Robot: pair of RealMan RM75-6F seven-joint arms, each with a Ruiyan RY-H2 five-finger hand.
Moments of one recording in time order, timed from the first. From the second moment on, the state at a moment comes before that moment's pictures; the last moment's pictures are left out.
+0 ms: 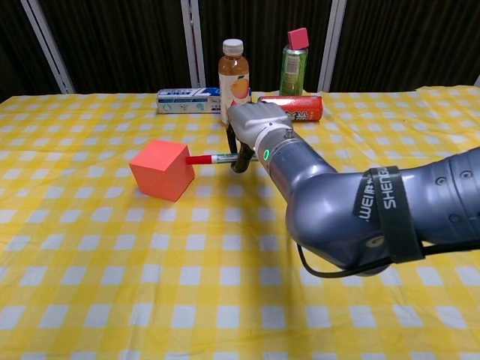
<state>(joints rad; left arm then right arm) -0.19 -1.11 -0.03 -1.66 1.45 1.32 -0.03 1.13 -2.15 0.48 -0.87 -0.75 1.00 -0.75</state>
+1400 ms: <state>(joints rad) -0.18 -1.12 -0.02 -1.66 1.45 1.34 0.03 0.73 -1.68 0.25 -1.29 -0.82 1.10 -0.67</state>
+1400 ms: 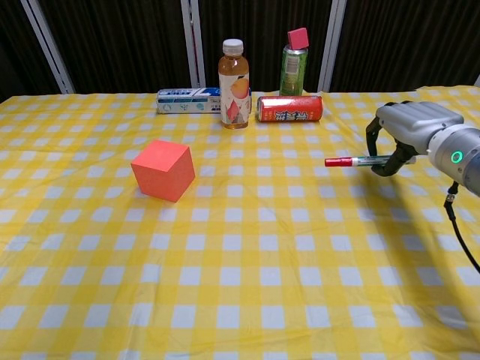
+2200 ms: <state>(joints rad) -0.18 -1.12 -0.02 -1.65 1.46 1.35 0.02 0.69 -1.56 0.22 -1.49 -0.79 1.19 -0.78</state>
